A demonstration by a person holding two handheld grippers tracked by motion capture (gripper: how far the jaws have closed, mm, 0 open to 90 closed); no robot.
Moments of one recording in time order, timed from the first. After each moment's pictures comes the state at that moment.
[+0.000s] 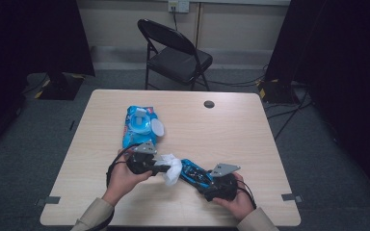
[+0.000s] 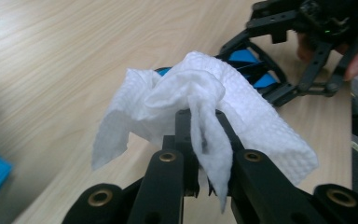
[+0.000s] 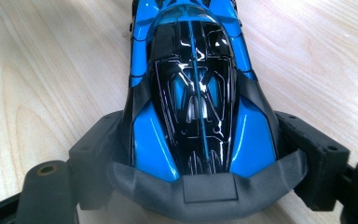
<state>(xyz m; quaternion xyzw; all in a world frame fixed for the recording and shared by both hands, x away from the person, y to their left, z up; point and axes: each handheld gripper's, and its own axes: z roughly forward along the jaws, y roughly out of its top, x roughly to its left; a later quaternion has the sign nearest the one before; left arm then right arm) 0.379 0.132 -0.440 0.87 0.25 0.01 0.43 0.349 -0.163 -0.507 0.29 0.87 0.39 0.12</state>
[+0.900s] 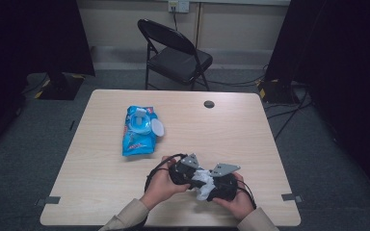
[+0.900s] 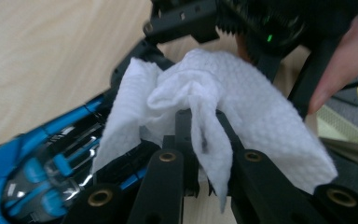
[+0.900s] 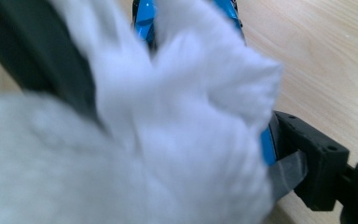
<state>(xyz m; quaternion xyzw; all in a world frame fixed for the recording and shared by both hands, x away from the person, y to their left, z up) 0.369 0.024 -0.464 0.90 0.16 -0.04 0.39 0.349 -0.163 -0.507 0.29 0.87 0.39 0.12</state>
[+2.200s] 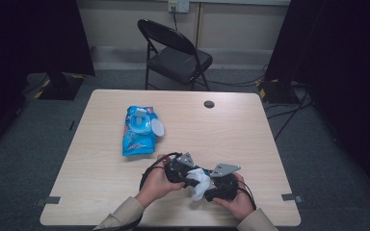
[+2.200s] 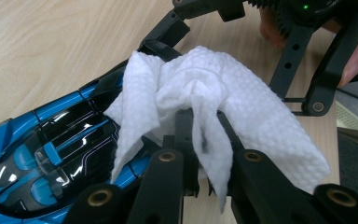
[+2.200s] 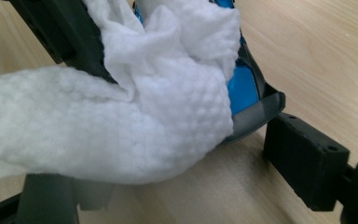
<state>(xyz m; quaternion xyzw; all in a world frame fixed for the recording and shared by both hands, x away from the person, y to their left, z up) 0.377 0.041 -0.465 0.91 0.18 -0.04 0.37 0.348 -0.163 -0.507 0.29 0.87 0.39 0.12</state>
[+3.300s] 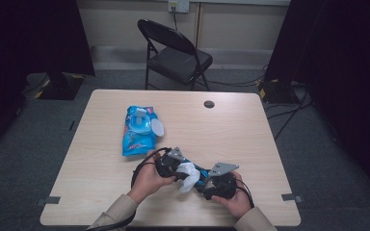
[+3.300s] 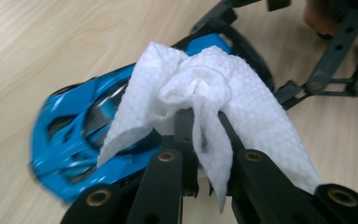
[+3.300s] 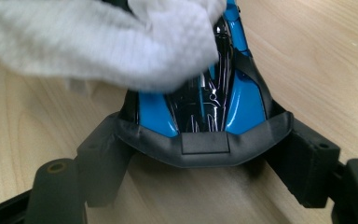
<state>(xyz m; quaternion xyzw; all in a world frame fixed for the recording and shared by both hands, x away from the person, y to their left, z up) 0.390 0.072 -0.463 0.91 0.23 0.00 0.35 0.352 -0.159 -0.506 0.28 0.87 0.39 0.12</state>
